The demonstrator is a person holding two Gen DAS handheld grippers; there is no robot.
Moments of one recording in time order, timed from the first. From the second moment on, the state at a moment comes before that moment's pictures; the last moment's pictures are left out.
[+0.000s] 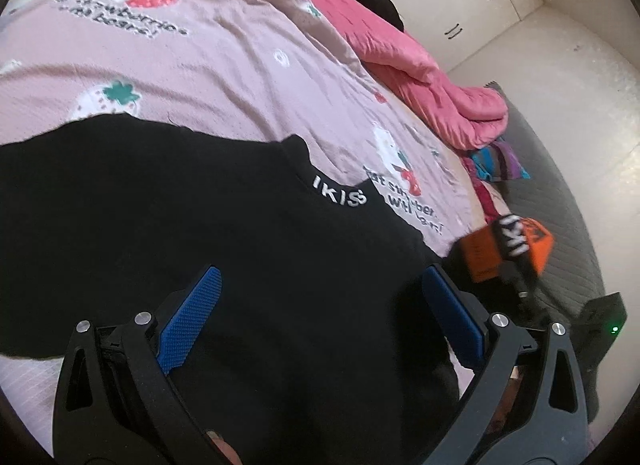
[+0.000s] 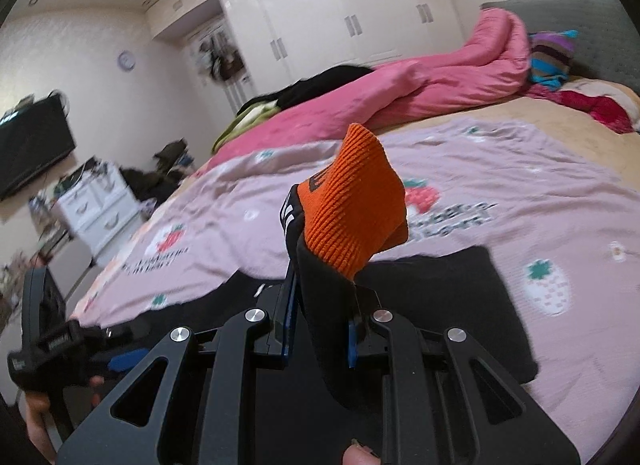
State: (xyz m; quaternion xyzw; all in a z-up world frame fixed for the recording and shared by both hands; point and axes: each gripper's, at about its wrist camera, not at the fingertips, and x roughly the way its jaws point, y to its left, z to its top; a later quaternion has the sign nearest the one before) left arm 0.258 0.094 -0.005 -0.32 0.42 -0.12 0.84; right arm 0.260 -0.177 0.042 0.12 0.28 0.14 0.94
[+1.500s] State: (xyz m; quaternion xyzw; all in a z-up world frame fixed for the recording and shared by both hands) left arm 0.244 0.075 0.005 -0.19 0.37 -0.09 0.90; right arm 0.262 -0.284 0.012 0.18 0.32 0.02 0.93
